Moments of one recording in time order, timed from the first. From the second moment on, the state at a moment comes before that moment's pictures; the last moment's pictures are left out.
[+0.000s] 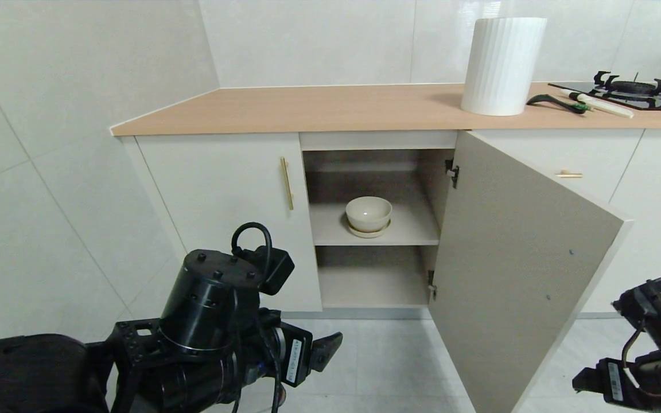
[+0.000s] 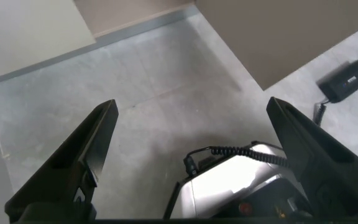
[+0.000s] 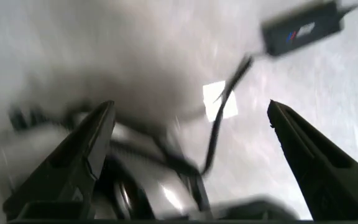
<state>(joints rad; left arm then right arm) -0.76 1.64 -0.65 -0.36 0.20 -0.28 0.19 1.53 -0.50 0.08 -0.26 0.45</state>
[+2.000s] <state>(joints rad) -0.75 1.60 -0.65 -0.36 0.20 -0.28 0.30 1.71 -0.82 -0.33 -0.10 0.41</state>
